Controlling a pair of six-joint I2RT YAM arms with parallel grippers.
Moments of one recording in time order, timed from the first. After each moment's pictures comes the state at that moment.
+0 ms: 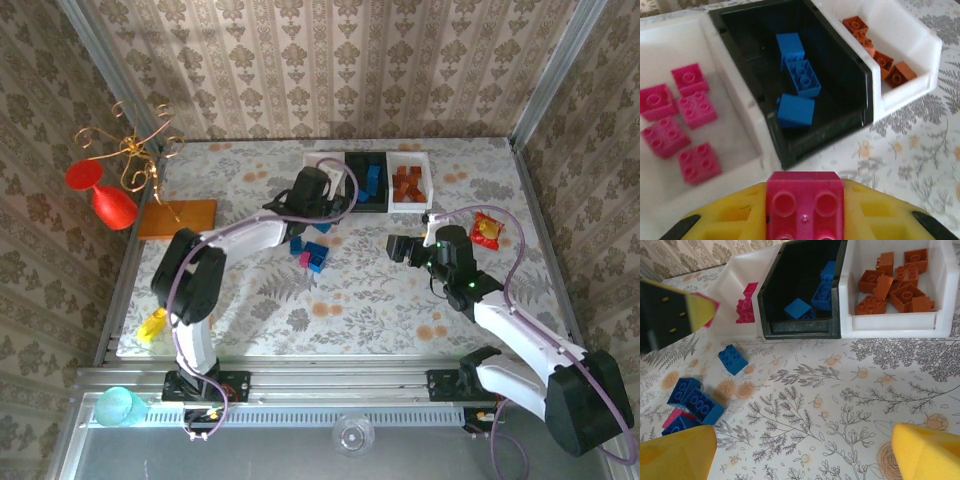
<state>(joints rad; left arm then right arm) -0.69 1.90 1.36 -0.05 0.06 -0.17 0.34 1.00 0.49 0.05 0.00 0.35</state>
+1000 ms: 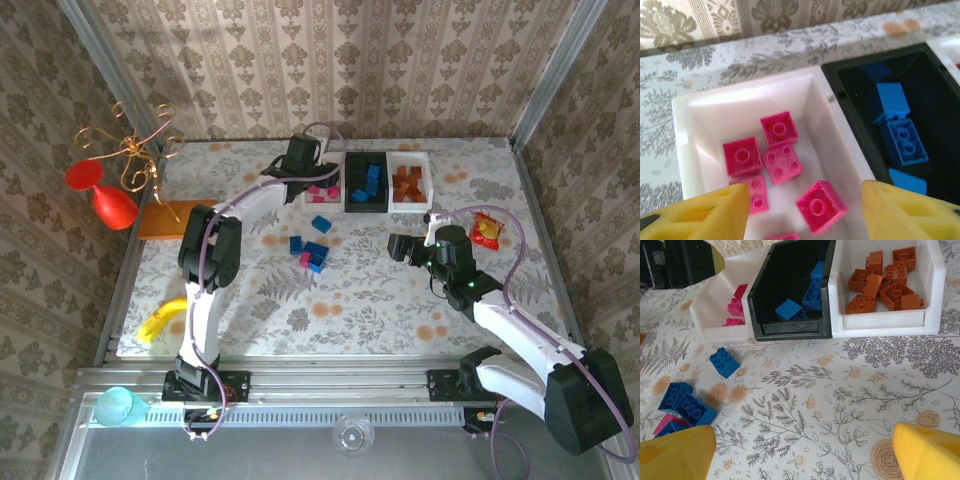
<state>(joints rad) -0.54 2.14 1.71 -0.21 0.03 -0.16 0.34 1.02 0.49 0.05 0.03 0.37</state>
